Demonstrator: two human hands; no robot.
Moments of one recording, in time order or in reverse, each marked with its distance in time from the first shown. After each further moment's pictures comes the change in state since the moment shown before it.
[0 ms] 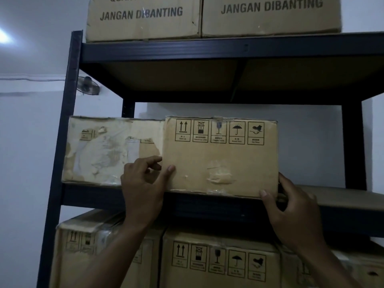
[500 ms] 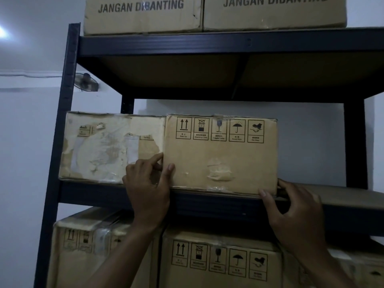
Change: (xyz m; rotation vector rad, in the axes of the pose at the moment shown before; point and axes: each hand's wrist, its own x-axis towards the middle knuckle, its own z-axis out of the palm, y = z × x) left_hand -0.010 -0.013 0.021 0.108 0.111 0.028; right_hand -0.006 0.010 0.011 -0.119 0.101 -0.050
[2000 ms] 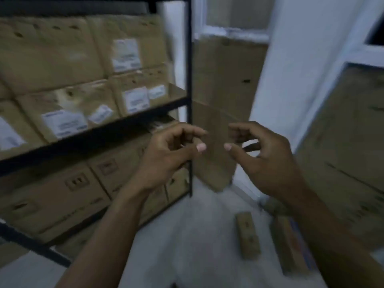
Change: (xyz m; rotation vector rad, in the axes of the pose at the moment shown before) left_hand -0.290 0.290 -0.300 -1.262 -1.484 -0.594; right_hand -0.333 -0.239 -0.456 -0.264 -0.308 0.711
